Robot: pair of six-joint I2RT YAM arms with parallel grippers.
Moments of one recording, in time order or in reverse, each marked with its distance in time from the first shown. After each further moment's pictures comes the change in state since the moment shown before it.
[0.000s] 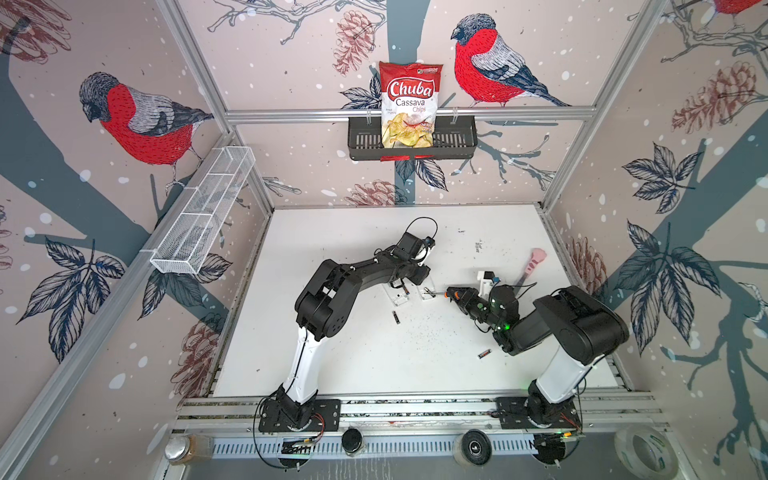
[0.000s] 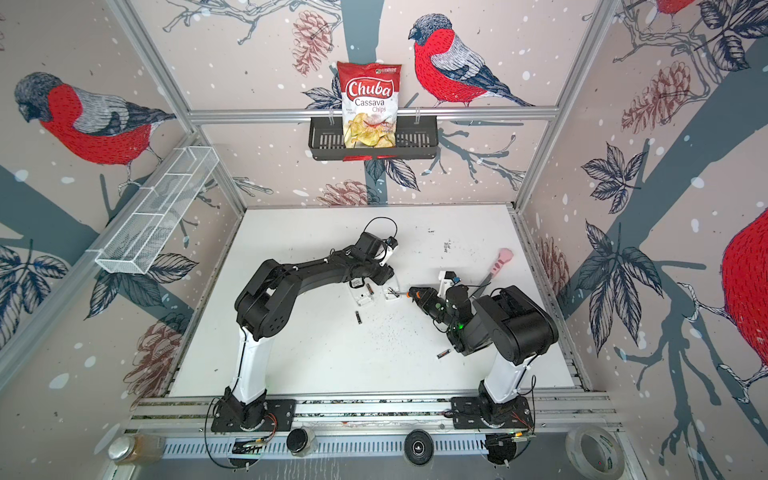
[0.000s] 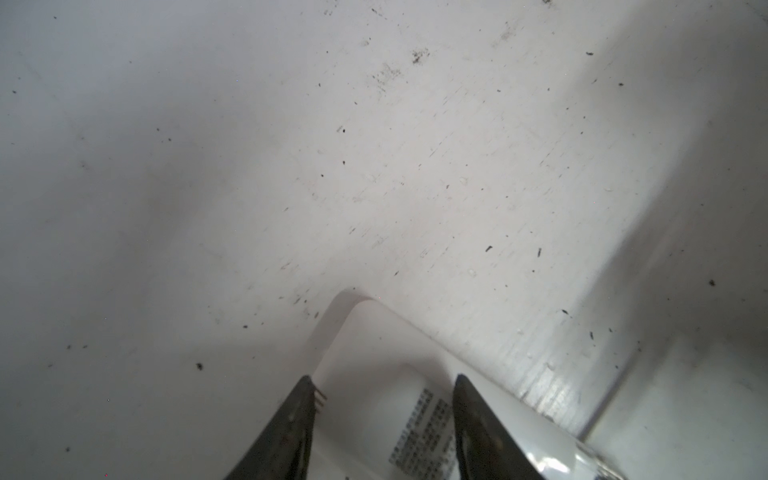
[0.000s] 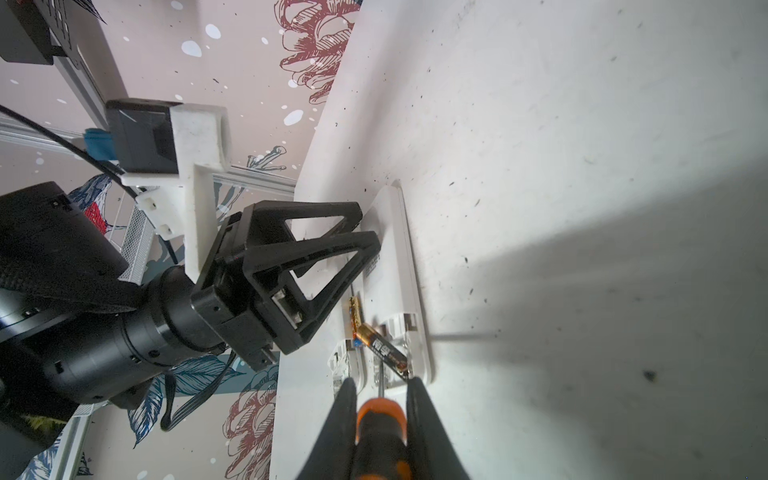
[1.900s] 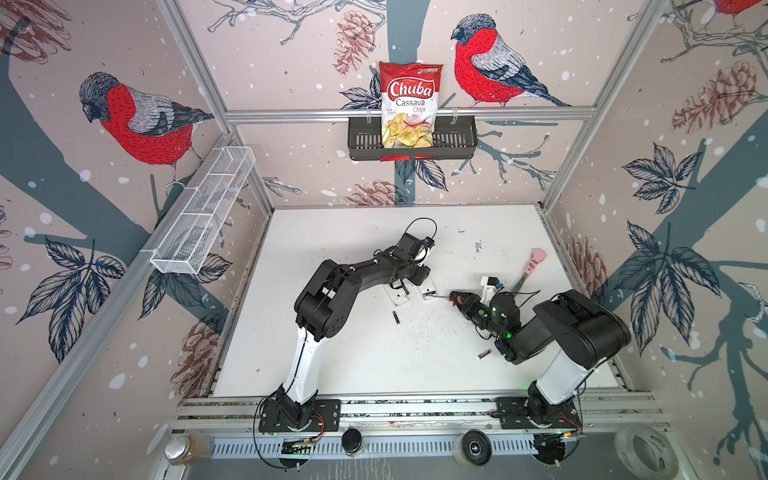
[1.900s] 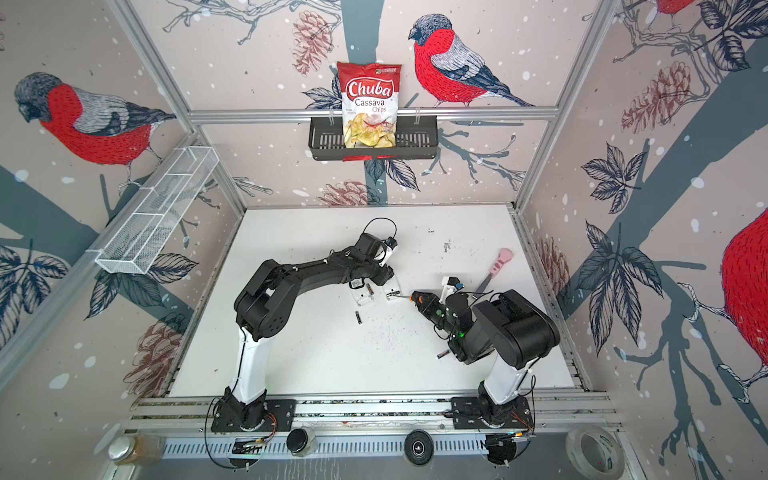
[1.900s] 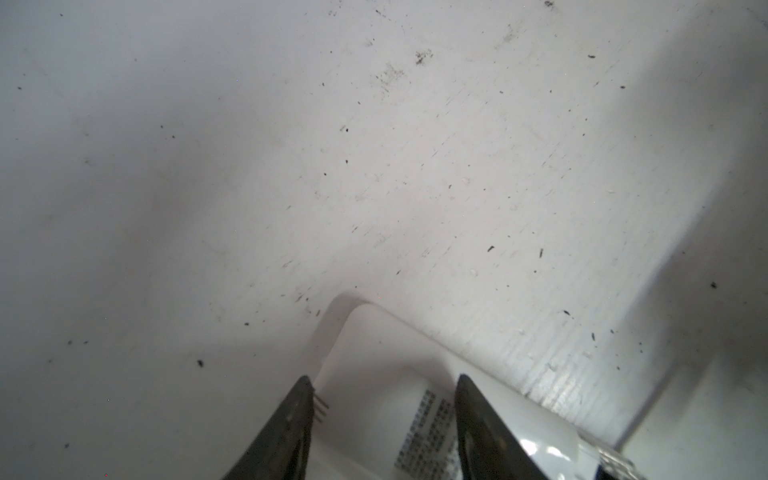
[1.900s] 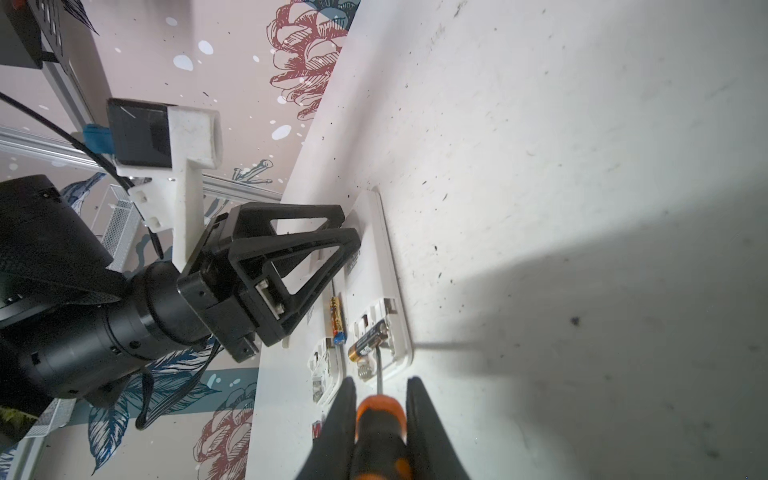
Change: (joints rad) left arm 0.000 -0.005 -0.017 0.020 -0.003 -0.007; right arm 0.040 -0.008 -0.082 0.065 0.111 -0.020
